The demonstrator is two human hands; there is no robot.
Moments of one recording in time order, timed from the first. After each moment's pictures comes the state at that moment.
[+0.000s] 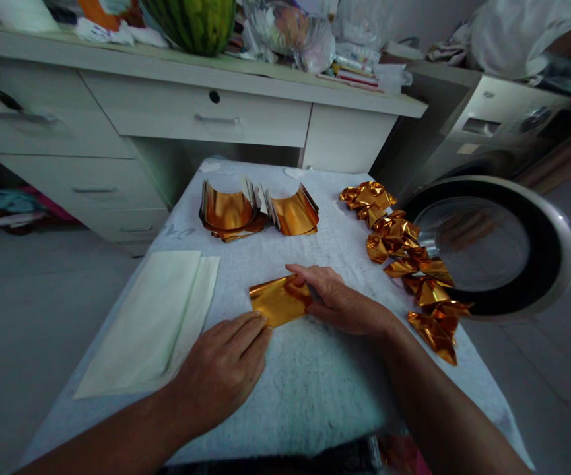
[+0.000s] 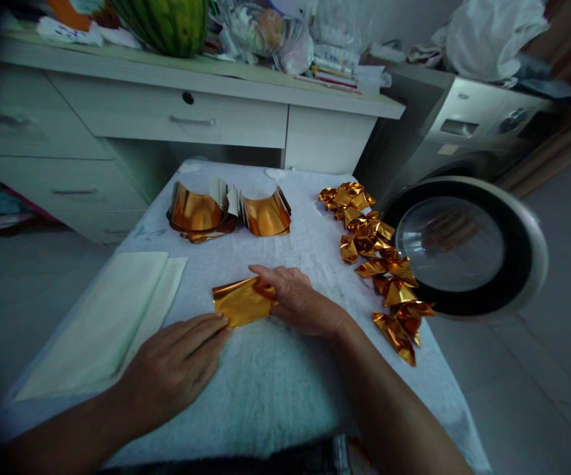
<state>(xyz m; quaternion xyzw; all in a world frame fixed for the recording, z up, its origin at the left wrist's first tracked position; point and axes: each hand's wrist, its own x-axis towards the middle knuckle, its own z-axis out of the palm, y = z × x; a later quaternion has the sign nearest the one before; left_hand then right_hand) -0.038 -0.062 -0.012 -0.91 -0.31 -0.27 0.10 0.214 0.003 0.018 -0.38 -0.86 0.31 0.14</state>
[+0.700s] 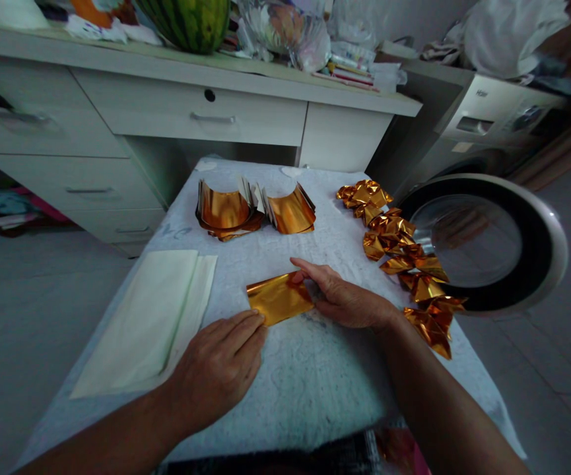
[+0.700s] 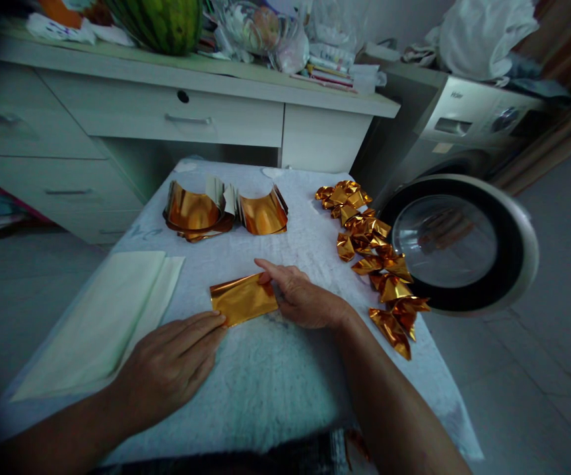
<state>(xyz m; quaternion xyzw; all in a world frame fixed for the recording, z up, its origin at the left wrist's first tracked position) -0.039 -0.061 -0.007 -0.90 -0.31 -0.28 0.10 0.226 0.006 0.020 -0.34 -0.86 0.35 0.16</state>
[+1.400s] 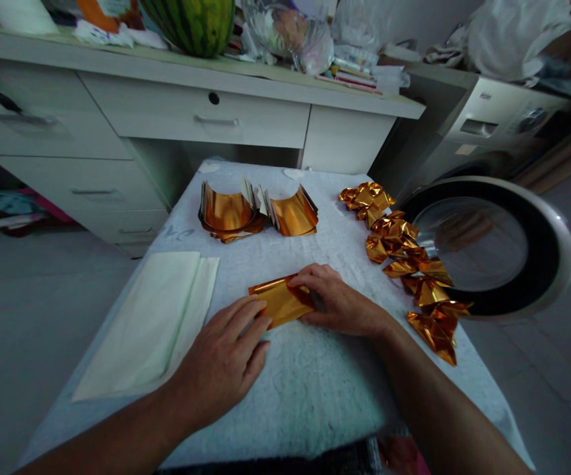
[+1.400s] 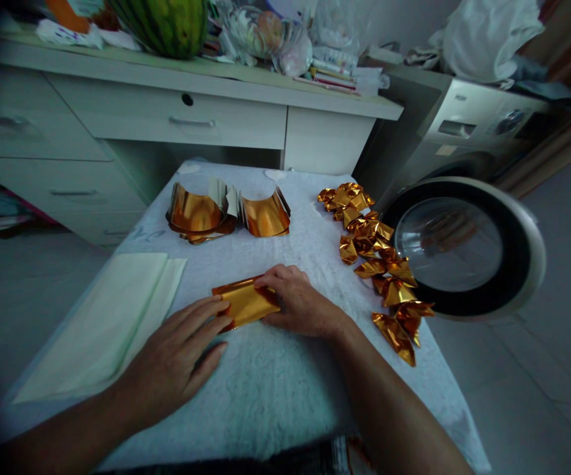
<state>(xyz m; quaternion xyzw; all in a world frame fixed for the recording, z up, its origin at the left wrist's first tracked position) -0.036 -0.056 -0.009 -0.90 -0.37 -0.24 0.02 0.212 0.003 0.024 -0.39 -0.86 0.29 0.14</state>
